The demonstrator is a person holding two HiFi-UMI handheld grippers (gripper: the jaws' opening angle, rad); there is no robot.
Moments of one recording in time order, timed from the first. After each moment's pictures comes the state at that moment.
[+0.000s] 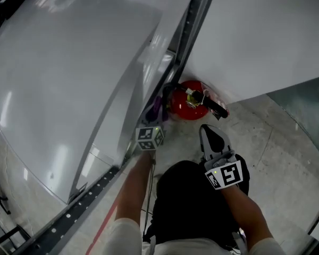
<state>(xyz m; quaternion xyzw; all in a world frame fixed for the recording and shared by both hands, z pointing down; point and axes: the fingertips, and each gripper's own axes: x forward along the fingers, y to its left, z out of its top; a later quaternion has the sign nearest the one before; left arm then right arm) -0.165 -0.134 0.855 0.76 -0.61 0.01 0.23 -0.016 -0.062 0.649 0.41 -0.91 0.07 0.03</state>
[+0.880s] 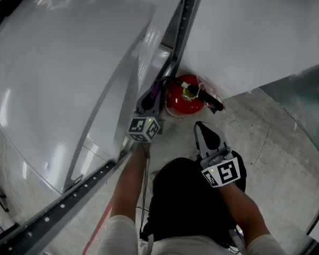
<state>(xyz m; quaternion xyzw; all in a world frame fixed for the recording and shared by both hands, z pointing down) -0.160 -0.158 0.763 0.79 -0.58 -0.09 0.18 -0.020 -0.051 0.637 0.39 -0.92 0.07 0.01</state>
